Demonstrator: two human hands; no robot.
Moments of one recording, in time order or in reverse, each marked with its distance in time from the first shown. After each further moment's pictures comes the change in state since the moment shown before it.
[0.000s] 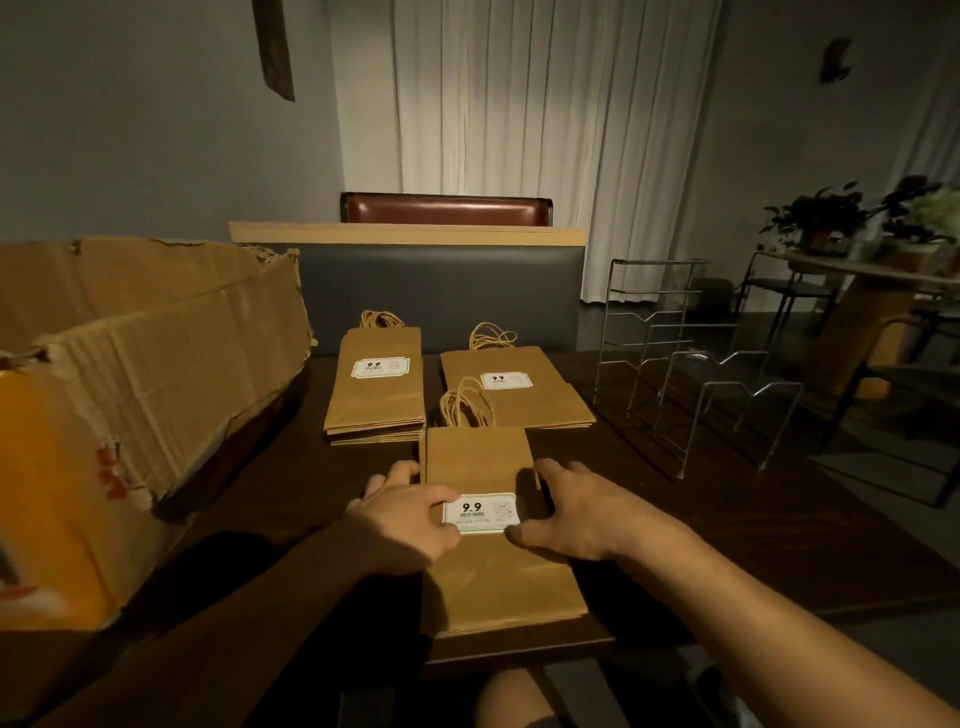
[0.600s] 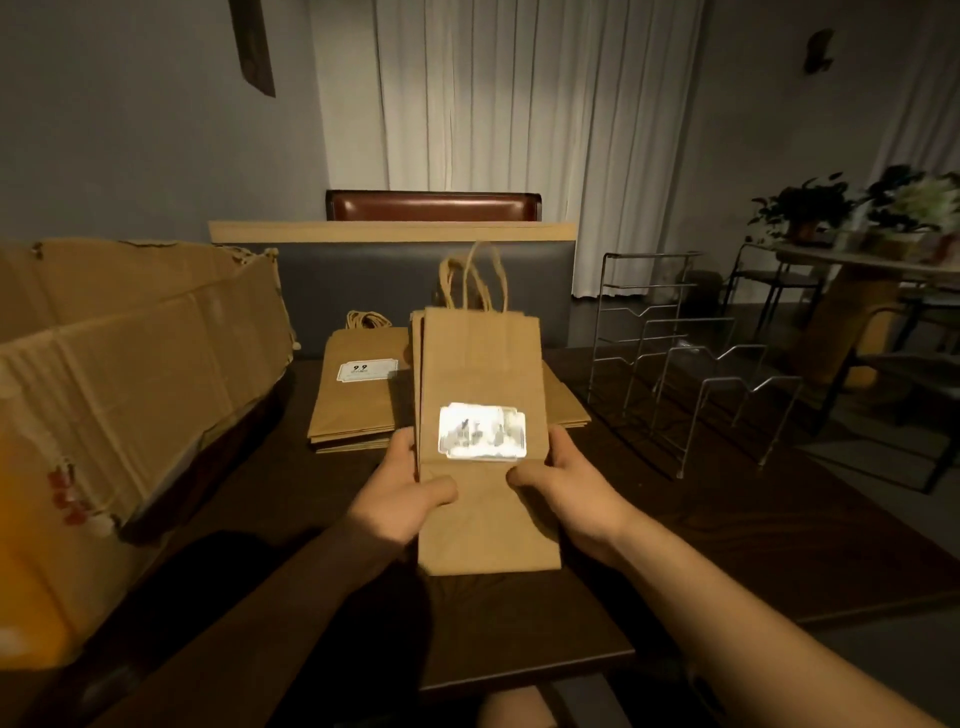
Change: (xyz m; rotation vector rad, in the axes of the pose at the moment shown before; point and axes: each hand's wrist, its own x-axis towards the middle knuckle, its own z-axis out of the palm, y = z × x) left_hand 0.036 -0.006 0.011 -1.074 0.196 0.152; right_hand 0.041 0.014 0.023 1.074 0.143 -0.145
